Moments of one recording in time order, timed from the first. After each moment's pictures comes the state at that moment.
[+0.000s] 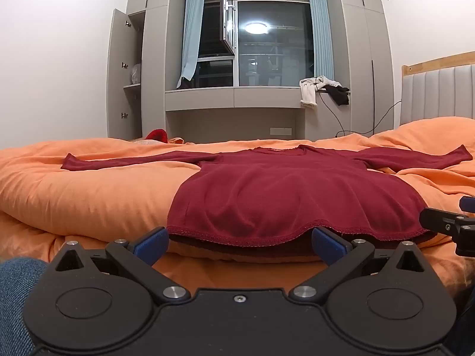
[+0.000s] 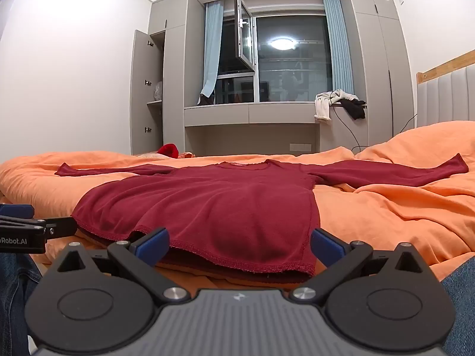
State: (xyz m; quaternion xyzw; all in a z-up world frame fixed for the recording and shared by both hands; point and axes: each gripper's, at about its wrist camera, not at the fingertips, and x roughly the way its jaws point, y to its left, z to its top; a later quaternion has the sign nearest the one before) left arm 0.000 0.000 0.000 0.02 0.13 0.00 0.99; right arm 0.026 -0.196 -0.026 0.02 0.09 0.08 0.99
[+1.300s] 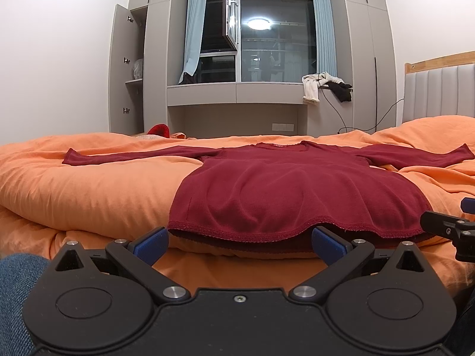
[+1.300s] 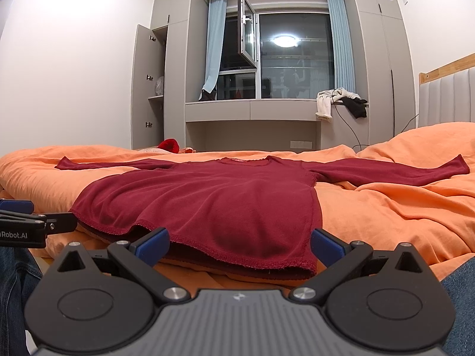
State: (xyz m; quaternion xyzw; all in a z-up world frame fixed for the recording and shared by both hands) left arm 0.002 0.002 -0.003 0.02 0.14 0.00 0.99; right arm 0.025 -0.194 -0.028 0.01 0.10 0.08 0.99
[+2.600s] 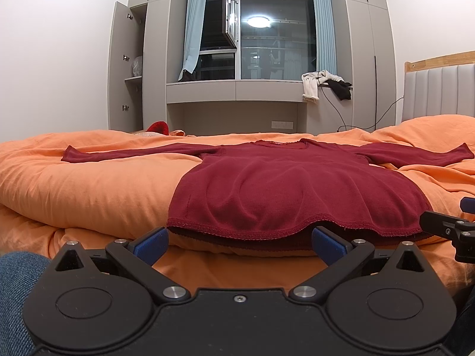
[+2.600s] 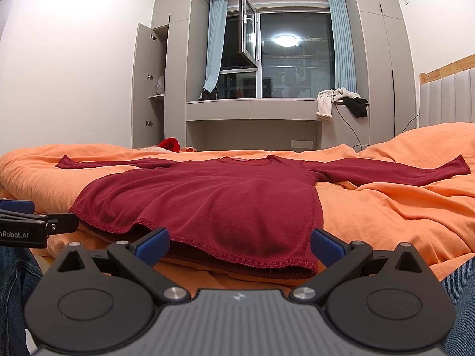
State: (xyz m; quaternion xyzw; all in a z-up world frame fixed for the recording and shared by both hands) left arm 0.006 0.002 -0.005 0.01 0.14 0.00 0.99; right arm 0.025 -0.194 -0.027 0.01 0.10 0.08 0.99
